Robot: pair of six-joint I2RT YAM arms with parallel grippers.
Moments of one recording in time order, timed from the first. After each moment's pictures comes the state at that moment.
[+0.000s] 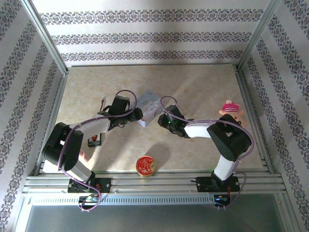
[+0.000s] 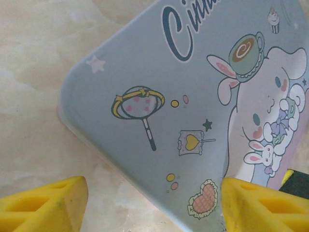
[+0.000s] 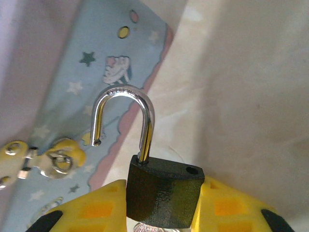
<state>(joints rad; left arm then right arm) -0.41 1.59 0.85 -0.11 0.16 -0.70 0.63 1.74 0.76 0.20 0.01 0.97</state>
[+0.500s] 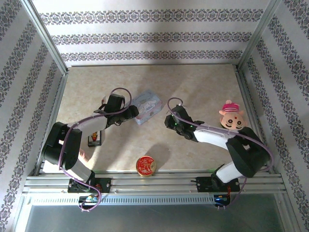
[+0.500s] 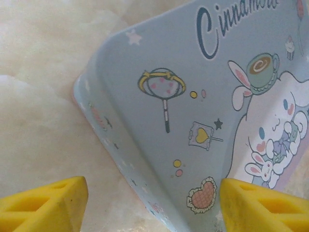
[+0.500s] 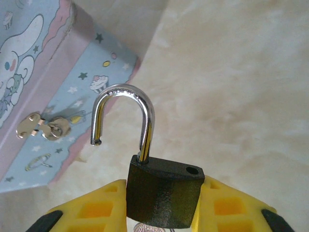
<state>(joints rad) -0.33 1.59 0.85 -0.12 0.19 -0.72 0.63 1.47 0.70 -0.02 0.11 0.87</state>
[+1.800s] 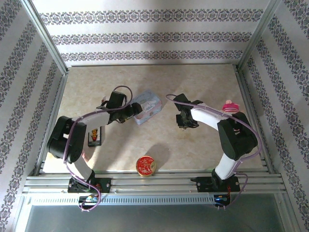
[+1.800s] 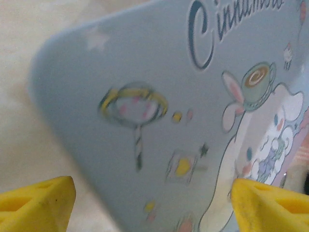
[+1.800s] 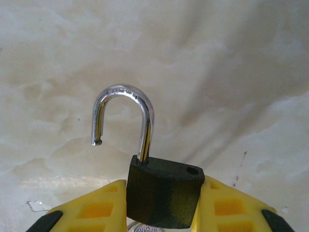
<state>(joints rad) -0.32 1.70 0.95 -0.11 0.32 -0.80 0.46 1.73 1.06 -0.70 0.14 0.44</state>
